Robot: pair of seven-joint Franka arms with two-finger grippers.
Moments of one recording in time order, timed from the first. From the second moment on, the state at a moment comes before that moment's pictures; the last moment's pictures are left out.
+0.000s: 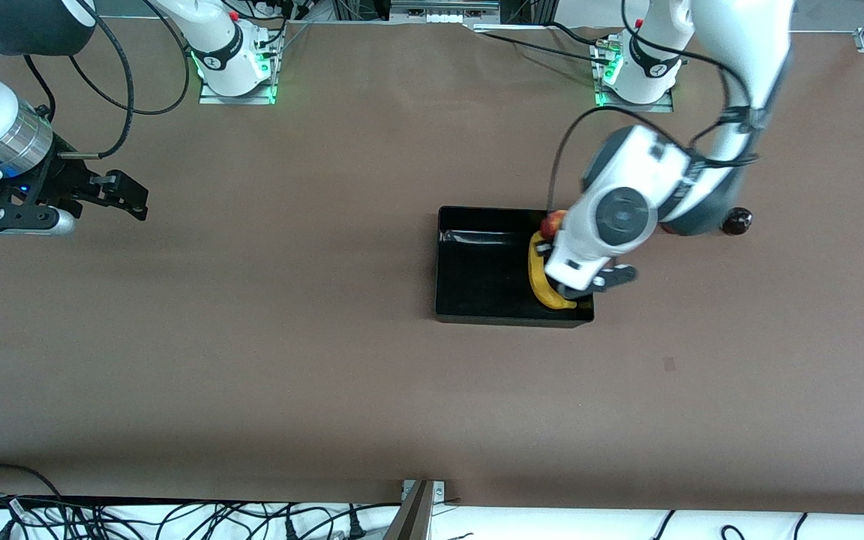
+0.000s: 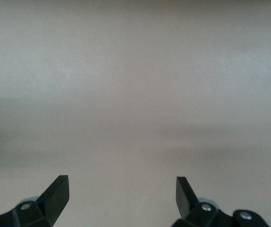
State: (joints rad) left arm -0.09 0.44 -0.33 -1.62 0.06 1.77 -0.71; right arm 0.18 0.09 -0.04 -1.58 -0.04 1.68 0.16
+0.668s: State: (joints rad) left arm 0.27 0.62 -0.24 -1.62 0.25 2.09 -0.09; right arm 0.18 0.08 -0.04 -1.56 -0.04 1.66 0.16
